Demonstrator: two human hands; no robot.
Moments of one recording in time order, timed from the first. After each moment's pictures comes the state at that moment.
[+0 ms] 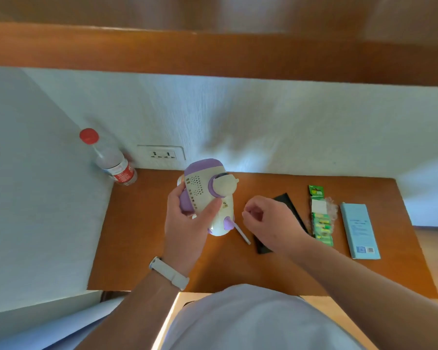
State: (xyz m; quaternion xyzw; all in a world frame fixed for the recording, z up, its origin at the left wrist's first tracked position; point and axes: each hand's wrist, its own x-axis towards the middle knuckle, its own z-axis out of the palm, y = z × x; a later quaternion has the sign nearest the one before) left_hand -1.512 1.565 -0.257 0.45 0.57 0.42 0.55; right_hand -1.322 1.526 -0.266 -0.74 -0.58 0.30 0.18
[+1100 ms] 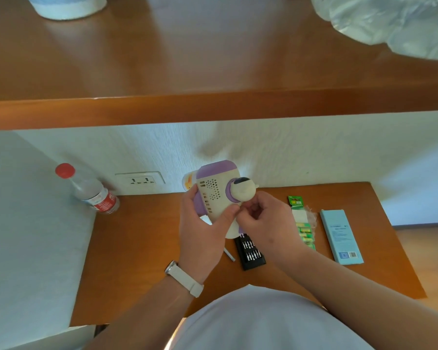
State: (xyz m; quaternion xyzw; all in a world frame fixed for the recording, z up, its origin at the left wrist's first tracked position) left_hand -1.437 1.558 -0.226 0.55 0.52 0.44 0.49; right_hand -1.305 1.516 -0.208 -0.73 -0.49 0.25 0.40
